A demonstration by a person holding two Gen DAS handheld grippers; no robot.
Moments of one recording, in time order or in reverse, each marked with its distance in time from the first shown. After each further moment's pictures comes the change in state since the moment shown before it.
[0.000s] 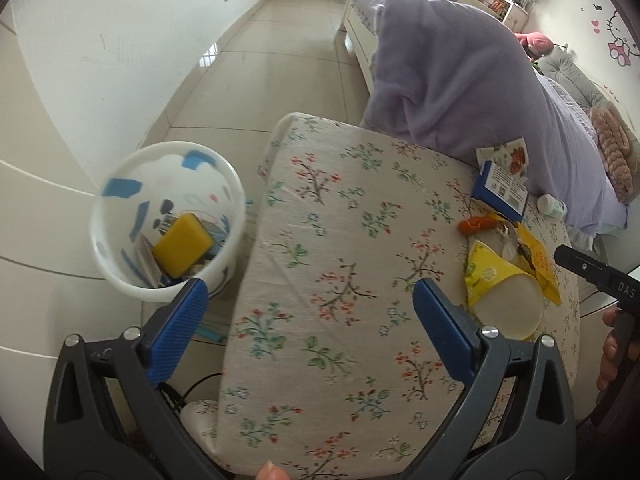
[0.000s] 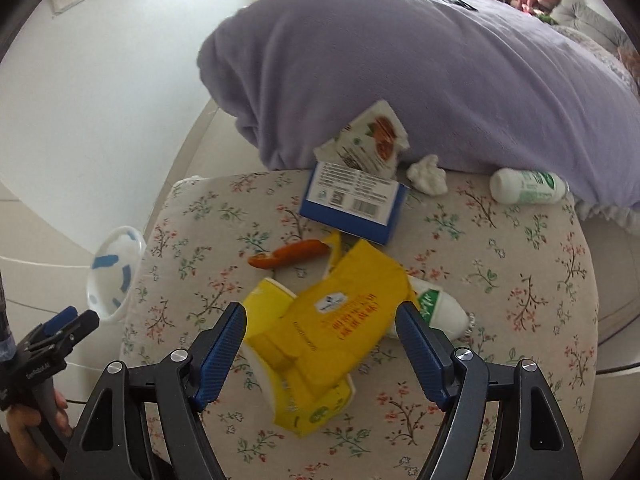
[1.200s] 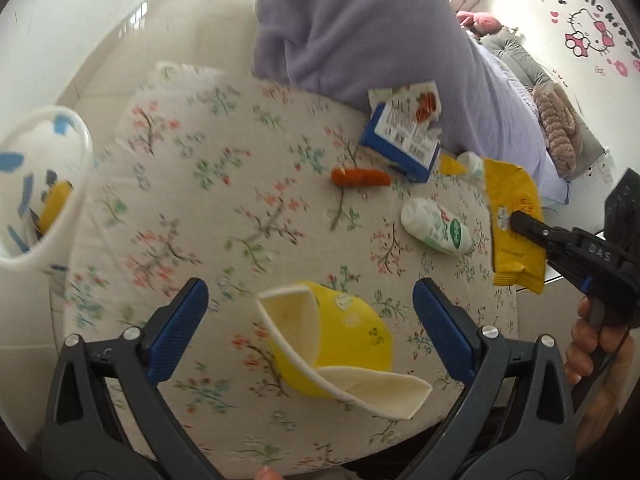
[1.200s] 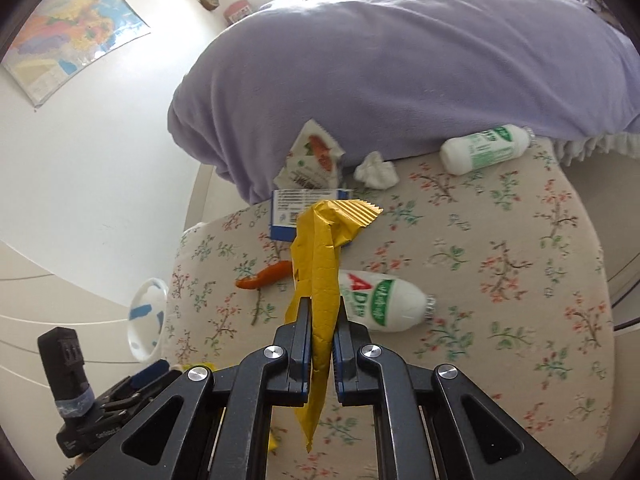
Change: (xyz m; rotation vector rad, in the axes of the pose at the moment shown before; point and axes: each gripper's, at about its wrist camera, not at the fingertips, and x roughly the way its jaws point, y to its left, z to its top) left arm 0.029 -0.090 -0.026 0.017 0.136 -0.262; right arm -0.034 -0.075 -0.009 0.225 -0.057 0.136
